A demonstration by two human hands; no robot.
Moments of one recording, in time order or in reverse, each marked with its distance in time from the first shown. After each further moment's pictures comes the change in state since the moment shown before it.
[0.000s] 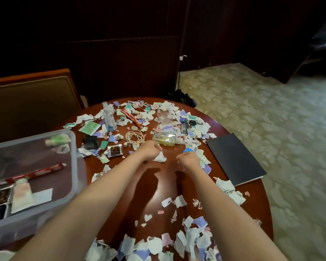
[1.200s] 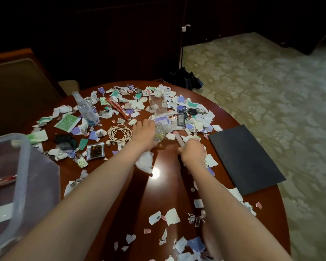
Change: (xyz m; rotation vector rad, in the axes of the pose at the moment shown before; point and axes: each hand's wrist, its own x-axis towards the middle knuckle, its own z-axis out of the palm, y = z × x) left_hand 0.114 0.015 0.032 0.798 0.187 0.120; right_hand 0.095 0.009 -0.018 -0.581 0.150 -0.155
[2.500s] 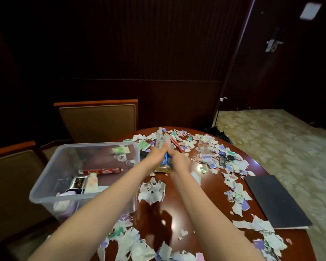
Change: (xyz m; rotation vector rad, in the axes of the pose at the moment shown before) left_hand -0.202 -0.124 -0.082 -1.429 0.120 -0.364; right_hand -0.240 -0.185 -0.036 1.357 -0.268 0.093
